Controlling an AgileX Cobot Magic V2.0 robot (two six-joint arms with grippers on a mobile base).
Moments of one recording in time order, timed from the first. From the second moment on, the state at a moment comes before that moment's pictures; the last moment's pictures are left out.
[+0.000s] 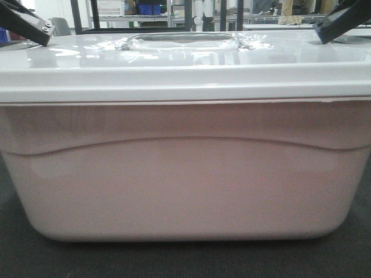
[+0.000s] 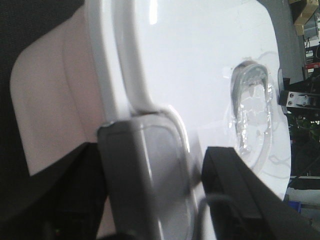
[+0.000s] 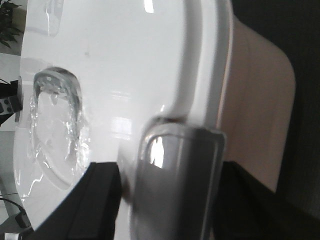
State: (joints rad) left arm 0.06 1.42 -0.86 -1.20 1.16 0.81; right arm -0.16 1.37 -0.88 1.09 1.17 -0.61
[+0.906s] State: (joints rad) left arm 0.01 1.21 -1.20 -1.12 1.13 0.82; right arm -0.17 1.11 -1.10 1.08 1.19 -0.65
